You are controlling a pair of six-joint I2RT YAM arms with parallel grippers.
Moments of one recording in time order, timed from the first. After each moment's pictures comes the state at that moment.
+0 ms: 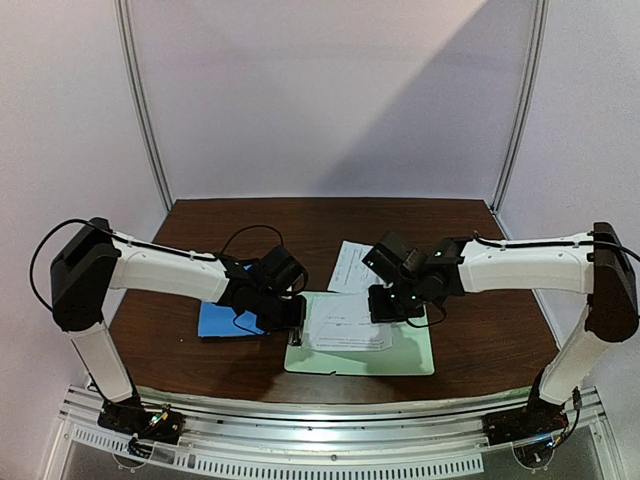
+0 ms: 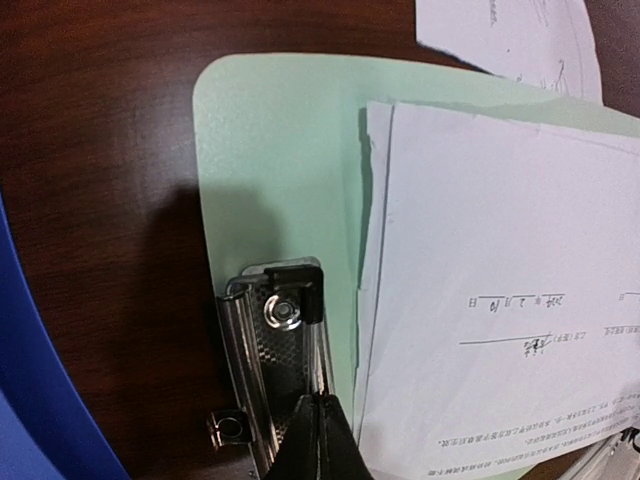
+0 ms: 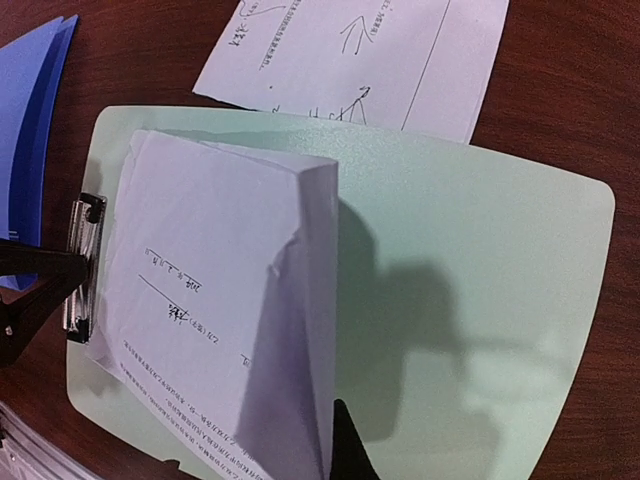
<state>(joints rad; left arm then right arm) -0.91 1.80 1.05 -0.34 -0.03 -0.81 0.98 1.67 1.17 -0.63 0.21 0.82</state>
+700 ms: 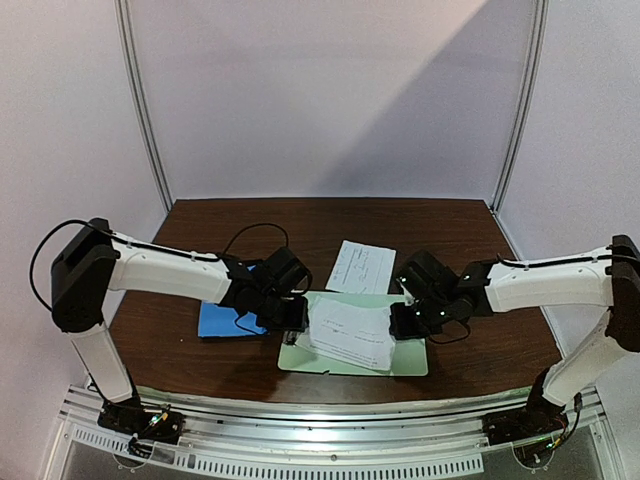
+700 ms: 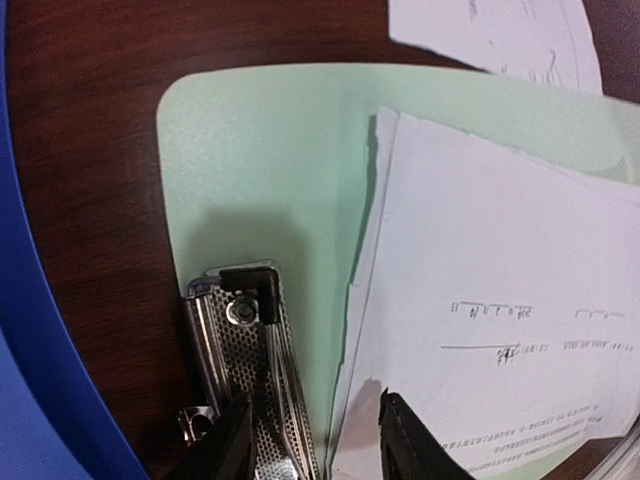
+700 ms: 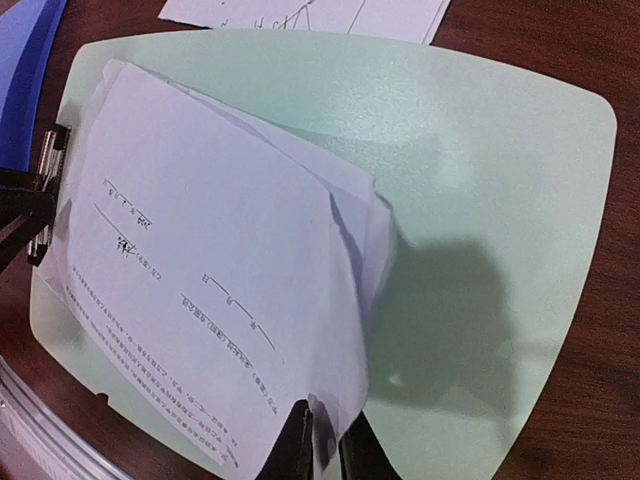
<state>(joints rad) -0.94 1.80 1.07 -0.37 -0.11 -0.77 0.91 1.52 0.88 -0.43 0.07 0.76</state>
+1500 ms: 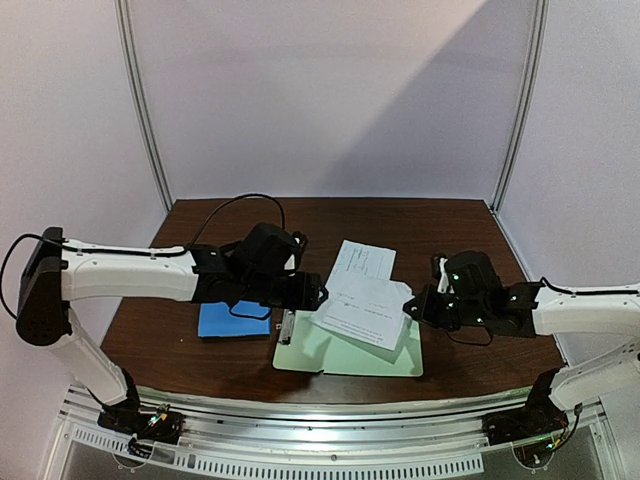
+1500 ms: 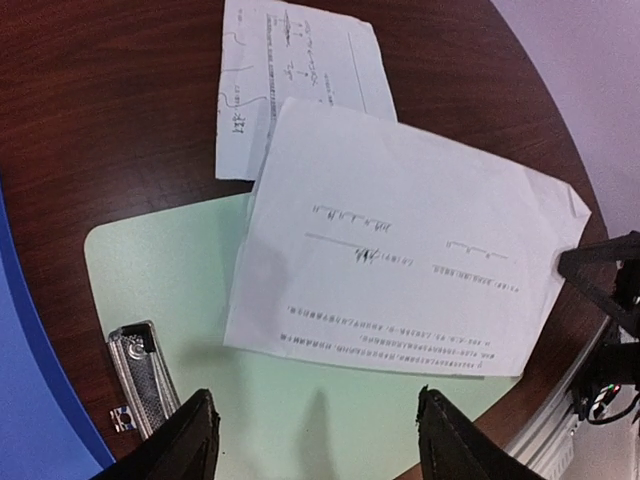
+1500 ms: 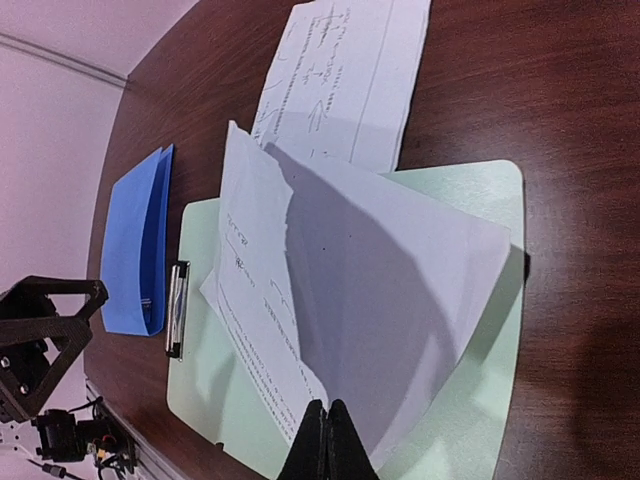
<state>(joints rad) -0.98 1.60 1.06 -0.25 -0.12 -0.69 0.82 1.21 0.60 -0.06 0.05 0.97</state>
